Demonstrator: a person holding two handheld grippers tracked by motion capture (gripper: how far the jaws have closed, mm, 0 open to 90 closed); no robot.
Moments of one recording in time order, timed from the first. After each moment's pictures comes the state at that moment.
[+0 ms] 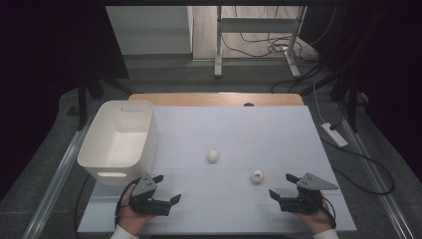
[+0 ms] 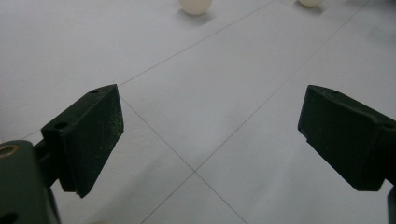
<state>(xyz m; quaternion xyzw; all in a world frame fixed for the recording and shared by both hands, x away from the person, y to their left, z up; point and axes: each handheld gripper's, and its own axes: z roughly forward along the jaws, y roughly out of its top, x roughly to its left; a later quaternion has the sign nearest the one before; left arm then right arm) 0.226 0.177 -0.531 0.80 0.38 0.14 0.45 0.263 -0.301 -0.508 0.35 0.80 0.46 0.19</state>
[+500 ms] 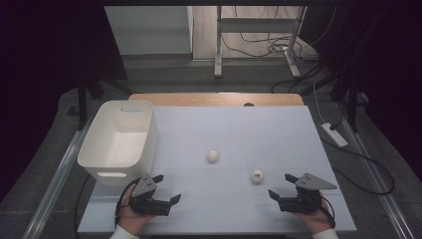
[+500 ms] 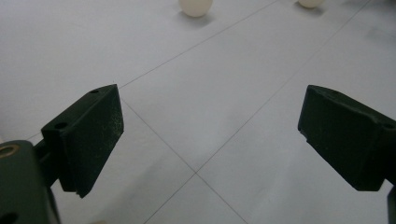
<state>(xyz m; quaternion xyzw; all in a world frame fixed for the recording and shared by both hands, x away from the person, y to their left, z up) 0.226 0.177 -0.531 0.79 0.38 0.15 0.45 0.264 -0.300 -0.509 0.35 0.80 0.45 0.19</state>
